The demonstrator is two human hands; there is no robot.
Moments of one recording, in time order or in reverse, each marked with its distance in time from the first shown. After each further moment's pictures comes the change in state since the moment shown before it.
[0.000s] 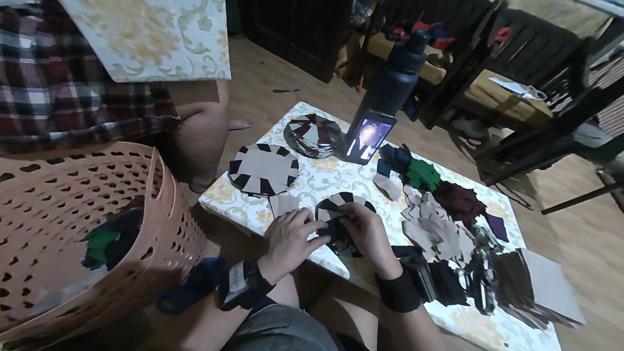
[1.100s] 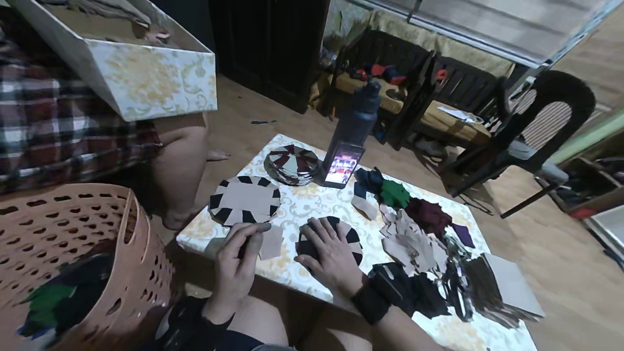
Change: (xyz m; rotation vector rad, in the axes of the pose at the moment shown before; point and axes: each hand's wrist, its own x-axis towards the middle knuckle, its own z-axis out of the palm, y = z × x) left_hand 0.000 -0.024 -0.053 -0.516 0.450 -0.068; right_hand 0.005 0.004 0.034 -0.474 -0.198 -0.125
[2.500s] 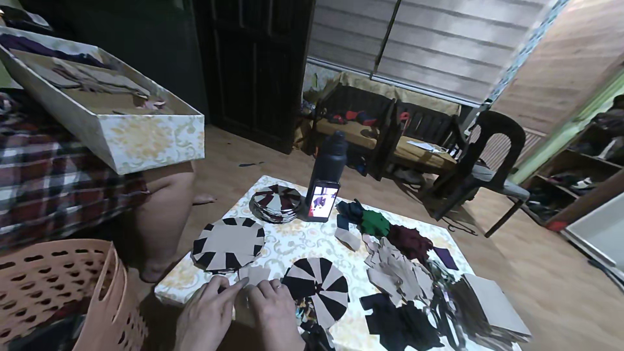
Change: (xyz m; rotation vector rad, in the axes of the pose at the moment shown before) left_hand -0.015 -0.019 -0.026 0.667 -0.339 -0.054; right_hand 0.016 -0.102 0.032 0.213 0.448 -0.091
